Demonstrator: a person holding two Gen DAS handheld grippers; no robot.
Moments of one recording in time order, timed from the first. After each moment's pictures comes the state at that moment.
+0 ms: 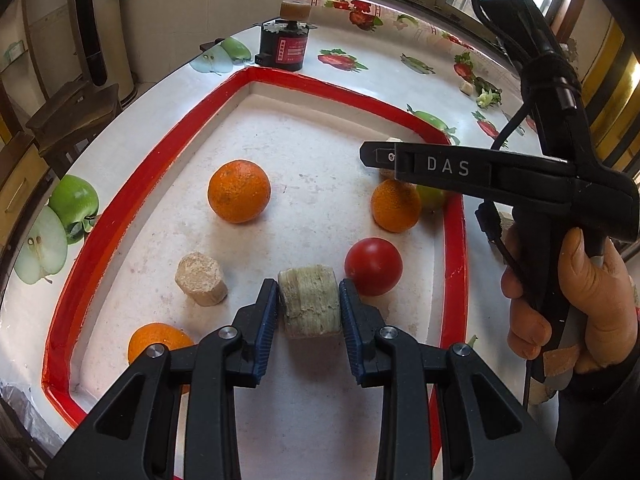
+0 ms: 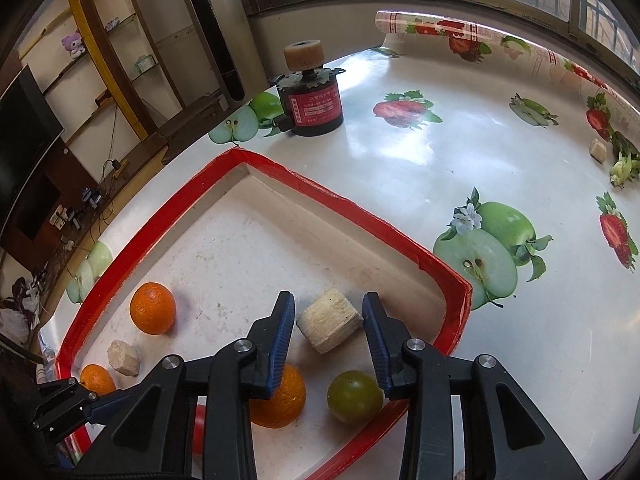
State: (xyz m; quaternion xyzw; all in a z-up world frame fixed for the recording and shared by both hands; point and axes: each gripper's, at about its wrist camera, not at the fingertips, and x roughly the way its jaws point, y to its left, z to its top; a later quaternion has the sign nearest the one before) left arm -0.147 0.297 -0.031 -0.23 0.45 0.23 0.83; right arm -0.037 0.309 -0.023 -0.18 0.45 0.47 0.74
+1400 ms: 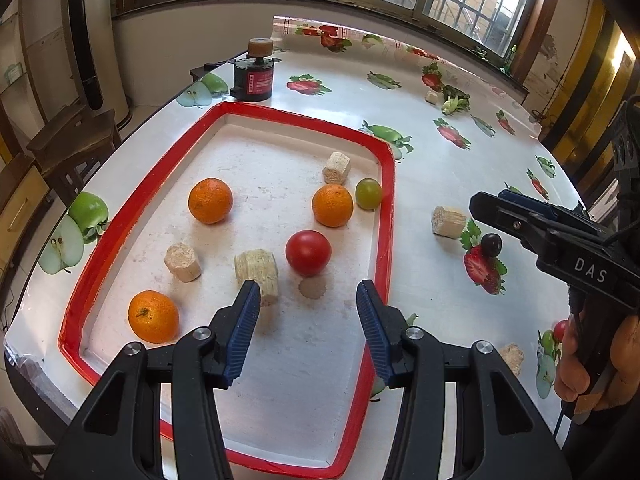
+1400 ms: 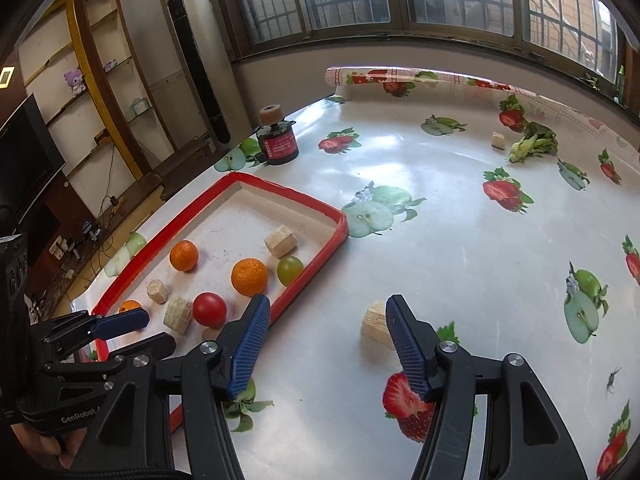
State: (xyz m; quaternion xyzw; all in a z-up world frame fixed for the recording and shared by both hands) left arm -0.160 0.253 0.007 -0.20 0.42 0.22 0.86; right arm -0.065 0.163 0.042 -0.12 0.40 0.45 0.79
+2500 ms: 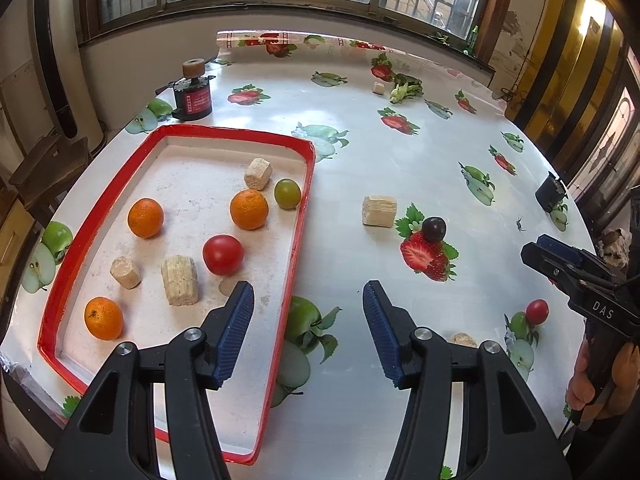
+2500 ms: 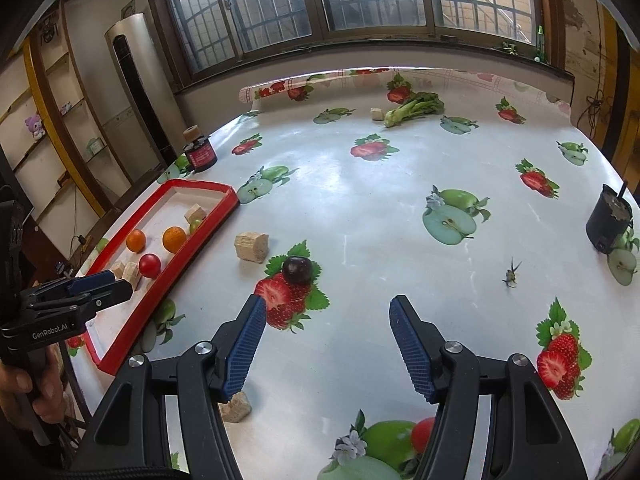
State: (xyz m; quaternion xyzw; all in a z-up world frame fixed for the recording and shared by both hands) left arm -0.138 0.198 0.024 -0.16 0.43 0.17 0.87; right arm -0.059 0.014 0.042 -0.07 0.41 0.36 0.84
